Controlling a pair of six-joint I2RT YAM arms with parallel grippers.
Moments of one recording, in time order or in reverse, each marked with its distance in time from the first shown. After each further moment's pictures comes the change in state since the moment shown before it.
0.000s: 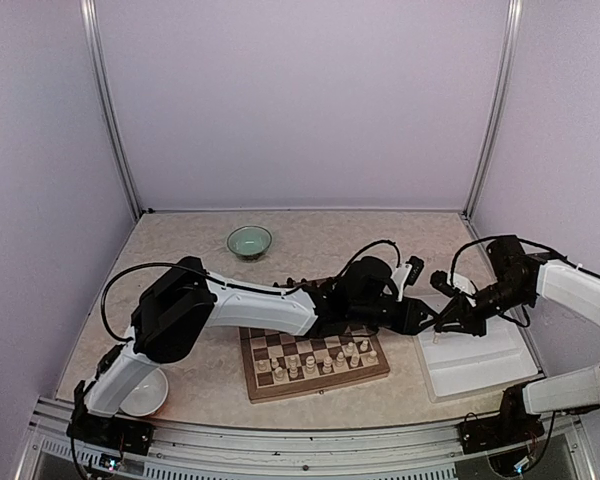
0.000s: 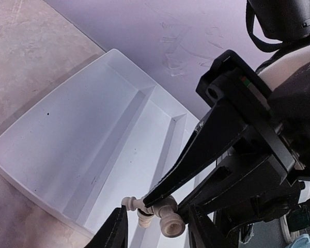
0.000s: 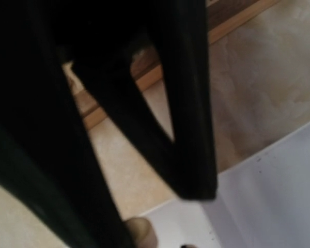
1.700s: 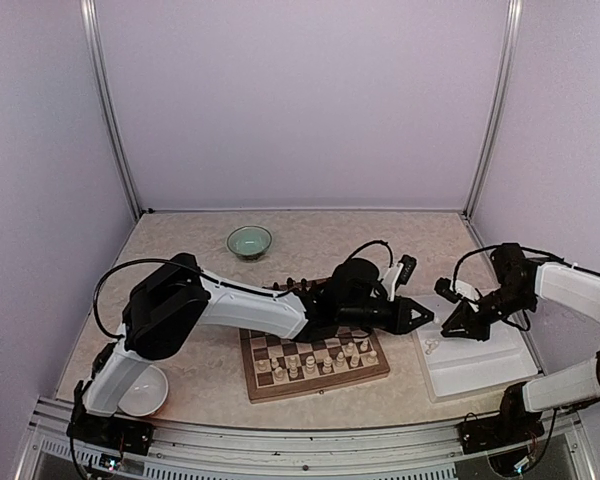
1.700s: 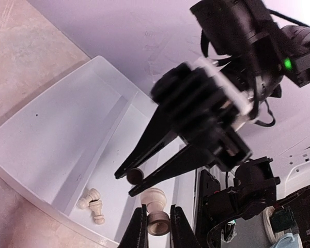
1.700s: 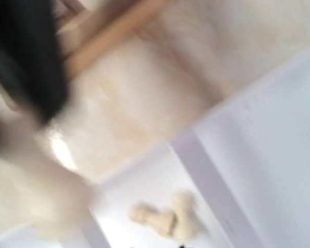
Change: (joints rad) left arm 0.003 -0.046 -0.130 0.165 0.047 -0.064; right arm -0.069 0.051 -0.038 0.017 0.048 -0.018
